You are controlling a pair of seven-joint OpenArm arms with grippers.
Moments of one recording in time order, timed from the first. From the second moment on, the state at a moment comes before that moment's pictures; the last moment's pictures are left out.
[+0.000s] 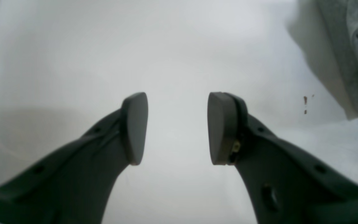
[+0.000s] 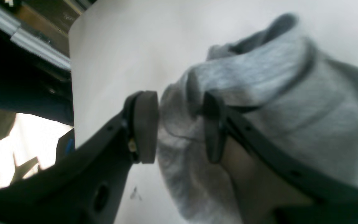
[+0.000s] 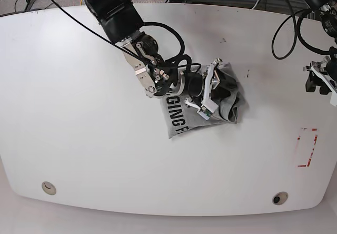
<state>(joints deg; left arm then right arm) 3.3 -23.0 -42.5 96.8 -34.6 -41.8 69.2 14.4 -1.4 -30.7 70.9 34.8 34.1 -35.7</state>
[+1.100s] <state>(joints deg) 5.2 -23.0 -42.5 96.7 -34.7 -41.8 69.3 21.0 -2.2 -31.8 81.3 27.5 31.6 -44.1</state>
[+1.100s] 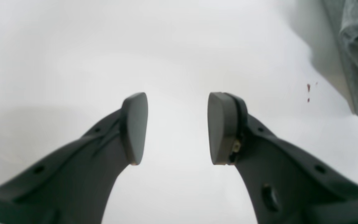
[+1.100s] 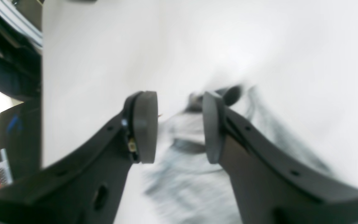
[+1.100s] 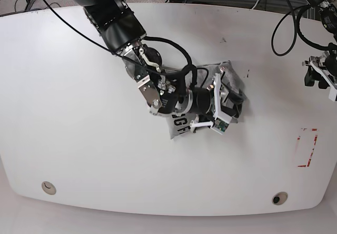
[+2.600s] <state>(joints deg) 4.9 -17.6 -24.3 107.0 -34.6 -41.8 69.2 20.4 4.0 -23.3 82.1 27.3 31.5 -37.2</state>
